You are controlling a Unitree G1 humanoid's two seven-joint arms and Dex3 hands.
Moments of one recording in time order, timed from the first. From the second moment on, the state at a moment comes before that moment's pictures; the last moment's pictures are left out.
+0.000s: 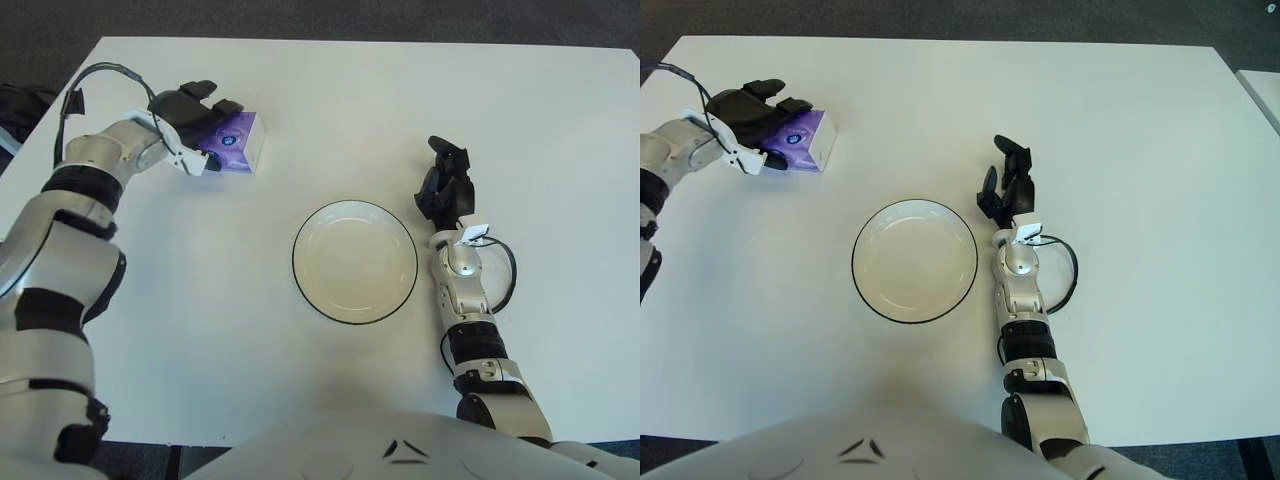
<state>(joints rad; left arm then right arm) -1.08 0.70 -0.65 1.16 1.04 -0.50 0.14 -0.25 0.08 -0.09 0.36 -0.02 -0.34 -0.15</state>
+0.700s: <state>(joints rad) -1.14 0.58 -0.75 1.29 1.03 -0.36 0.12 -0.25 0.08 -0.09 0.37 -0.02 -0.34 -0.15</state>
